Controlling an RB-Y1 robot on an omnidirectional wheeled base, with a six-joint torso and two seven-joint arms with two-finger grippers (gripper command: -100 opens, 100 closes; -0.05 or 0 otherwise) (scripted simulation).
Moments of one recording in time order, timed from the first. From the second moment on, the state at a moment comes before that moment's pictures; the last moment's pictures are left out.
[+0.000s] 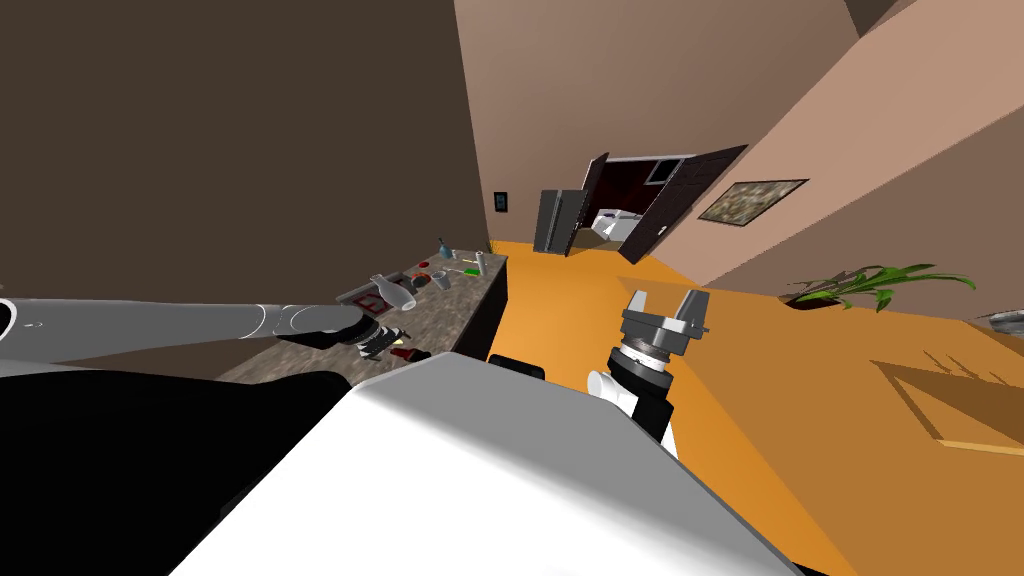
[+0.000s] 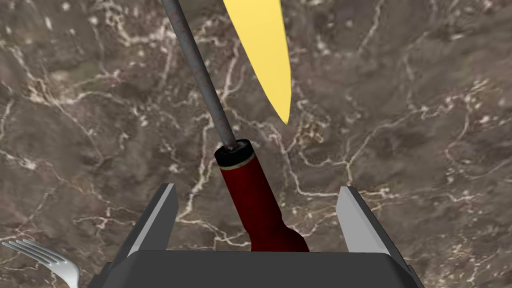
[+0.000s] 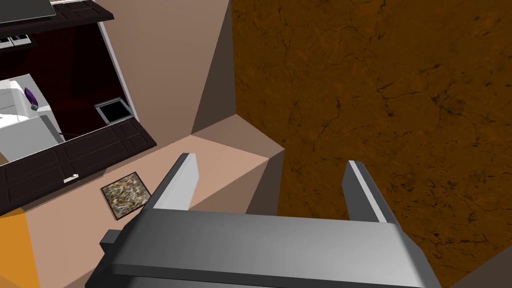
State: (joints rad) left arm 1.39 1.78 0.38 -1.74 -1.32 -0.64 -0.56; right arm 0.54 0.03 -0.02 -2.34 -0.03 -0.52 -0.10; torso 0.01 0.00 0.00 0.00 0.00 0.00
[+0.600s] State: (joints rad) left arm 1.41 1.75 0.31 -1.76 -1.34 -0.55 -0.56; right arm 0.54 0.03 -0.02 -2.34 -0.03 -0.52 -0.10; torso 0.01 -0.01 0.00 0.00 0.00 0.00
